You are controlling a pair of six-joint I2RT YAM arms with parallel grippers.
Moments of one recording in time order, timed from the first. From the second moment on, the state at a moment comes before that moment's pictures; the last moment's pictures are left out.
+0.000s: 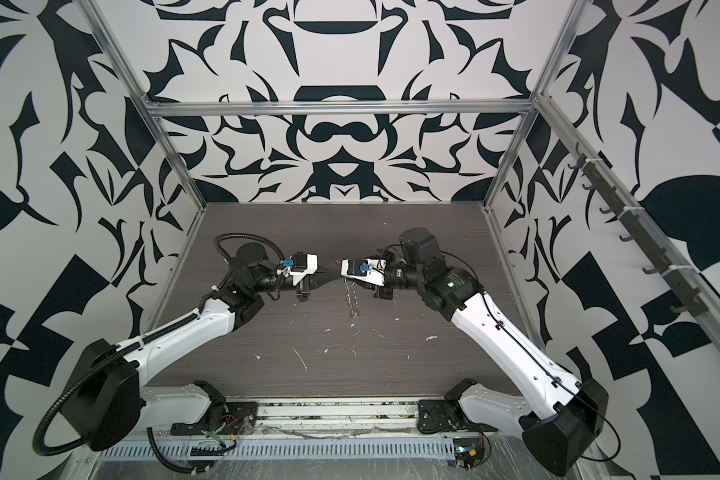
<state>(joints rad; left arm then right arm) -0.60 1.30 0.78 0.56 0.93 0.27 0.56 1.13 1.12 -0.48 -0.61 -0.79</state>
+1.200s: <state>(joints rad) -0.58 1.39 0.72 0.97 0.96 0.08 0.48 1.12 1.06 -0.31 -0.80 -0.63</state>
